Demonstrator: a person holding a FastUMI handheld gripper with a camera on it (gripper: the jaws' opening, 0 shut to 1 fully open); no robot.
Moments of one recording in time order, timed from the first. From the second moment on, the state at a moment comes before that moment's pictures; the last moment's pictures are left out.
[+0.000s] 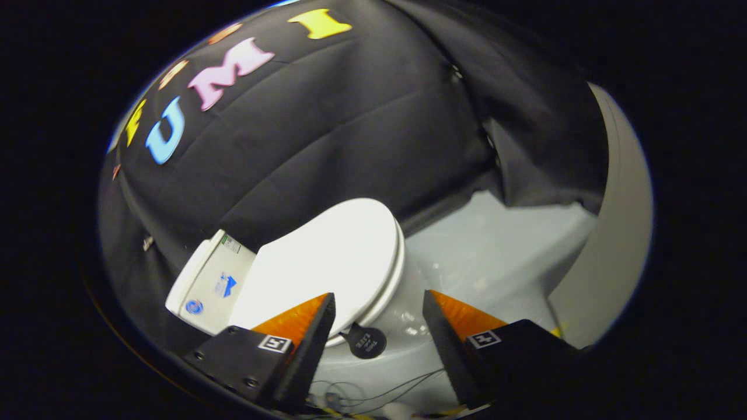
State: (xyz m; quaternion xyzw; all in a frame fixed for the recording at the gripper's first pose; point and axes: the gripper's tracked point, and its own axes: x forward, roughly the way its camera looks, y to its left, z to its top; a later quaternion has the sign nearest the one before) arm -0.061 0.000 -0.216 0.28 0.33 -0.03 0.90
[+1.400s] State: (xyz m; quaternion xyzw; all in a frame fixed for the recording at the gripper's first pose) arm -0.075 0.049 -0.252 0.49 0.38 0.04 0.79
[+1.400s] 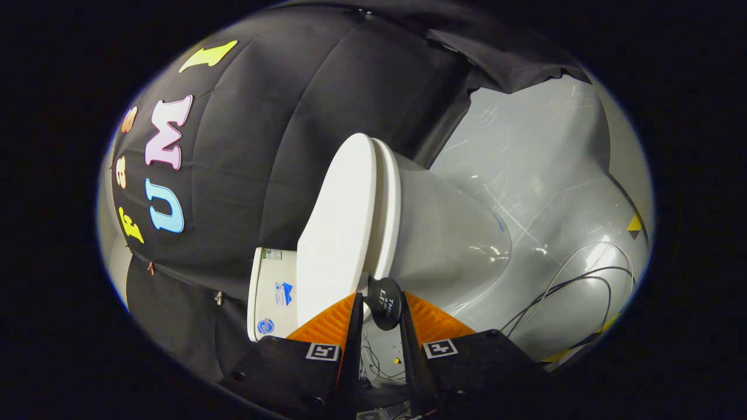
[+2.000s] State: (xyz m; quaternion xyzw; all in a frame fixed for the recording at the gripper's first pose) arm -0.070 0.042 -0.254 0.54 0.37 0.02 0.75
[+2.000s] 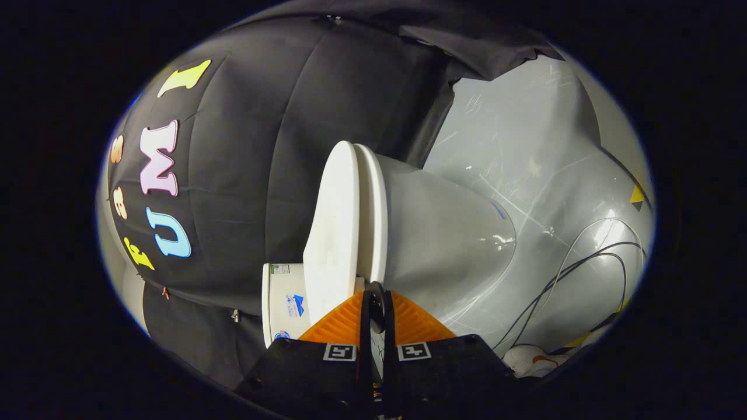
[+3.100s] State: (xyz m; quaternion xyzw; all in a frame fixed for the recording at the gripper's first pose) arm -0.068 0.043 -0.247 0.51 0.36 0.03 0.78
